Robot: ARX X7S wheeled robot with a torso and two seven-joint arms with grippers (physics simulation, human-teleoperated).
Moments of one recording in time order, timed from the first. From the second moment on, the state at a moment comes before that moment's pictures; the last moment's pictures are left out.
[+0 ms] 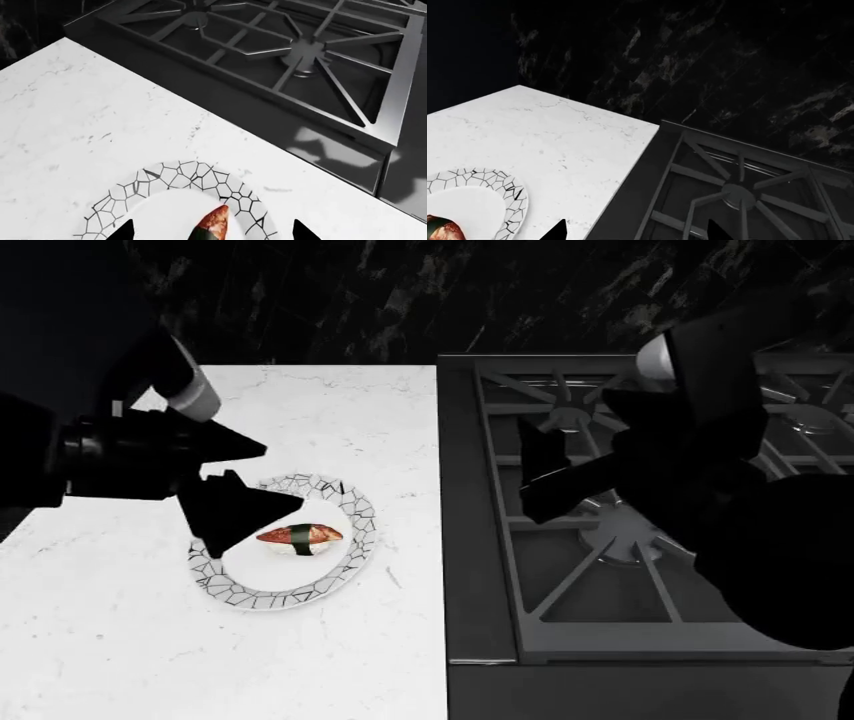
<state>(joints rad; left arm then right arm) -1.32 -0.78 0.67 -0.08 -0.69 -1.12 0.92 1.02 0.56 -0.11 -0.47 1.45 1.37 0.65</state>
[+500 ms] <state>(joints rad) -1.37 -0.70 0.85 -0.29 -0.55 -1.01 1.05 1.01 0.58 -0.14 -0.46 1.42 1.33 0.63</state>
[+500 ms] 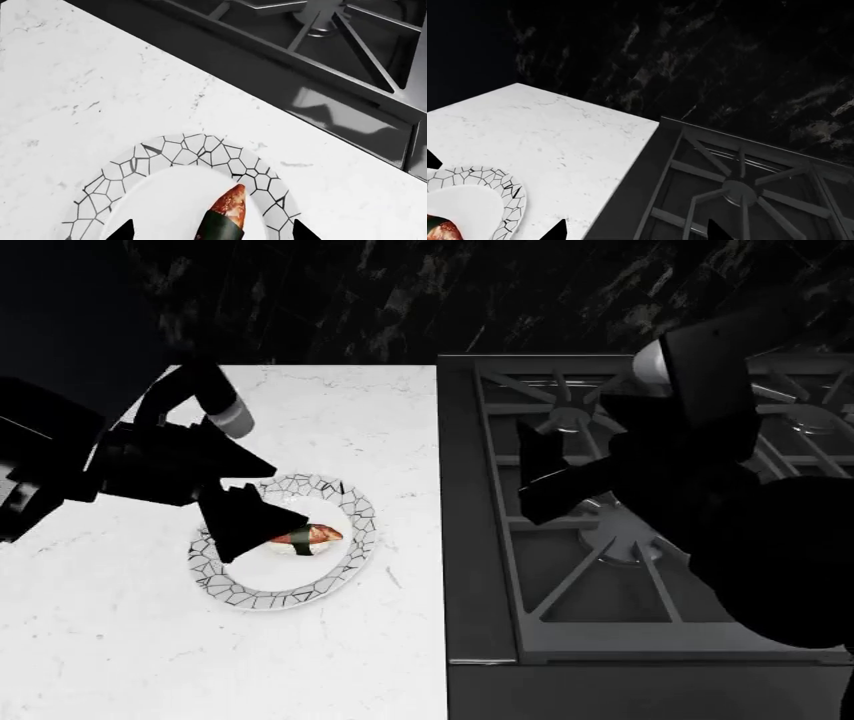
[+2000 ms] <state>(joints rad) -1.45 -0.52 1.11 -0.62 -0.37 -0.77 1.25 0.98 0.61 -0.19 -0.43 1.38 1.25 0.59</state>
